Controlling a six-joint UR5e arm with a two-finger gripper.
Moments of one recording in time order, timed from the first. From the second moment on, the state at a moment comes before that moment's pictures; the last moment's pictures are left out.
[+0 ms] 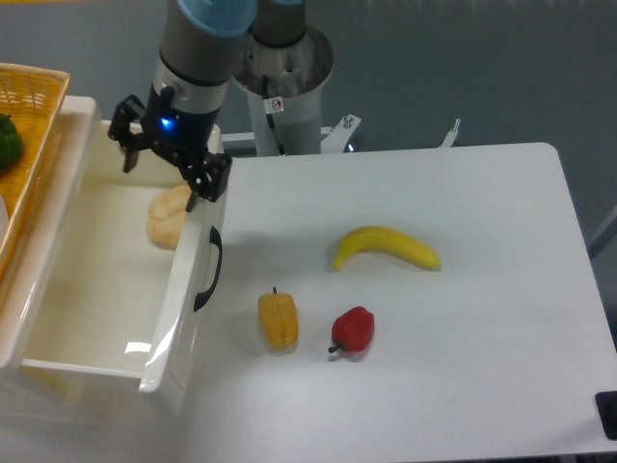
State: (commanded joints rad) arm 2.27 -1.62 -1.53 -1.45 1.25 0.67
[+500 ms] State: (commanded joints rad) arm 2.32 -1.62 -1.53 -1.45 1.47 0.78
